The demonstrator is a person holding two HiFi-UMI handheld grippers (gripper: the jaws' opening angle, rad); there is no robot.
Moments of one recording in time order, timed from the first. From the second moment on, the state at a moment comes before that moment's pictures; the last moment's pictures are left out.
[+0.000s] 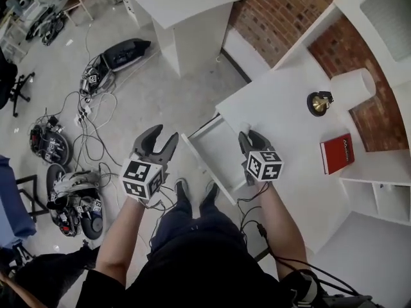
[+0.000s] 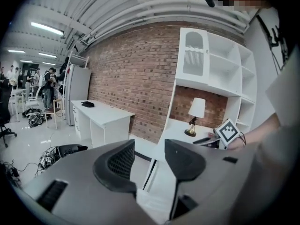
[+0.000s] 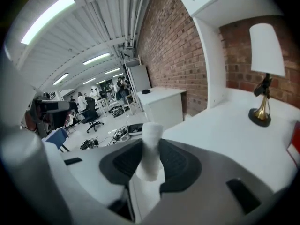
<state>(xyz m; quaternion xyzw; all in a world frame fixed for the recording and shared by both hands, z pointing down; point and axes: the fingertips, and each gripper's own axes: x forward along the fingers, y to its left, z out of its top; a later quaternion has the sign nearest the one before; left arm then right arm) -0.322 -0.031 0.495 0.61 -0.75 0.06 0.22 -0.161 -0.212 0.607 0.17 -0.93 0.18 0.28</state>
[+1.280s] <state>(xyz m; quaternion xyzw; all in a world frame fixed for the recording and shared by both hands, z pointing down) -0.221 -0.185 0.447 0.73 -0.65 0.08 0.17 0.128 -0.329 0.580 0.48 -0.82 0.23 0.22</state>
